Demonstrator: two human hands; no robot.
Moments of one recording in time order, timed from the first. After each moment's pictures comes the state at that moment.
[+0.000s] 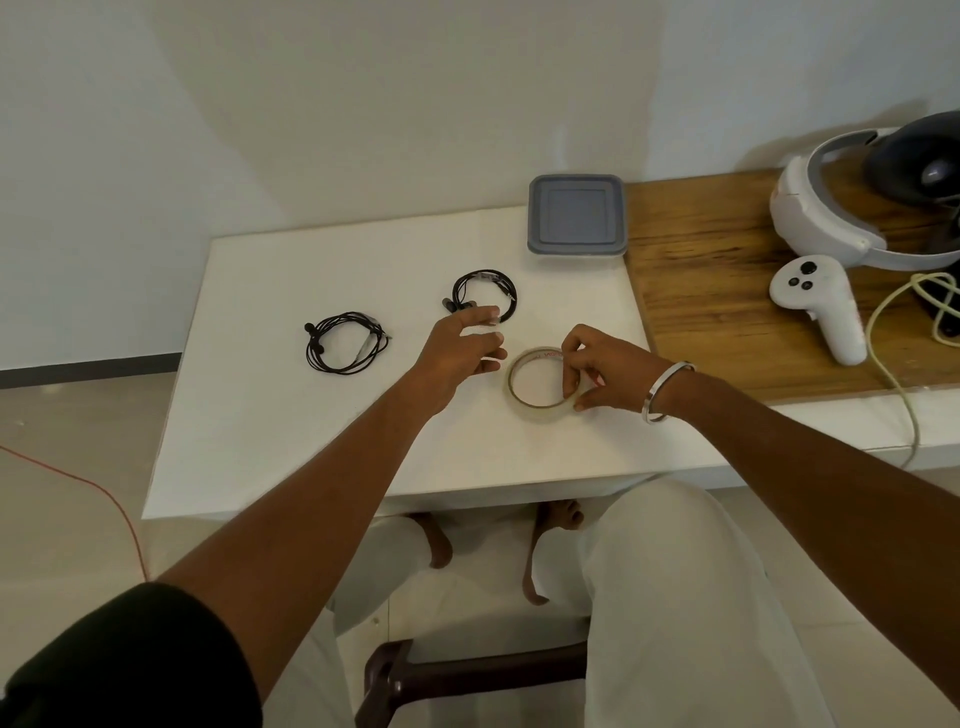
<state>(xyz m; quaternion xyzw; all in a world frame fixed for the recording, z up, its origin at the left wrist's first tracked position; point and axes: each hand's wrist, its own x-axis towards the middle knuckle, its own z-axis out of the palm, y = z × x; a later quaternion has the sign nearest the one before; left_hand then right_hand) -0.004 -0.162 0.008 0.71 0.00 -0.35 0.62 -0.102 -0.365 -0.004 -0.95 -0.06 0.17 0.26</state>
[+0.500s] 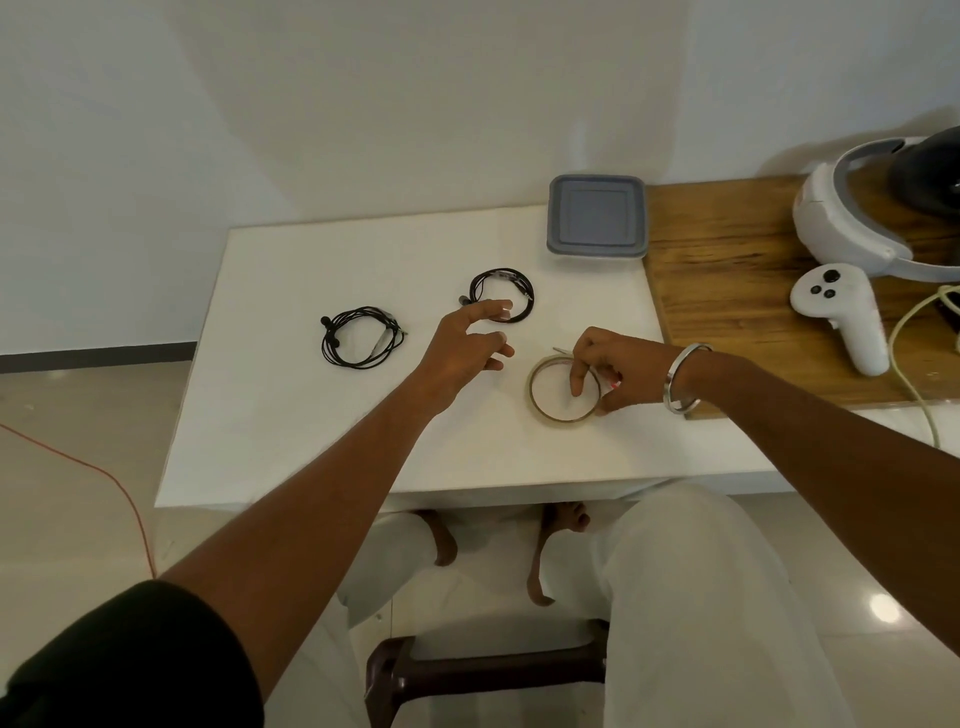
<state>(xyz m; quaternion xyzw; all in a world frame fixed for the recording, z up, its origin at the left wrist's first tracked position) -0.003 -0.146 0.009 0.74 -0.08 -0.31 0.59 -0.090 -0.365 0.014 -0.92 -0.07 0.27 0.27</state>
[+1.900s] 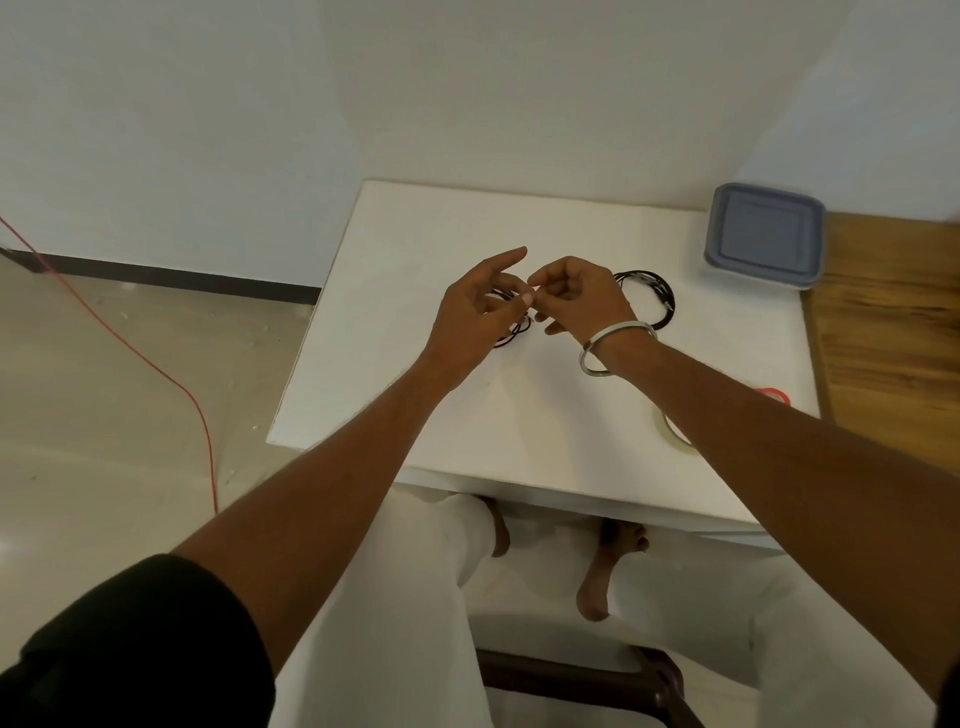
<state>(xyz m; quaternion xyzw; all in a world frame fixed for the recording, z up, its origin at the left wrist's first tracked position) 0.044 -0.026 0.006 0.74 -0.12 -0.13 0.65 0.025 -0.181 0.020 -0.80 0.12 0.02 0.59</state>
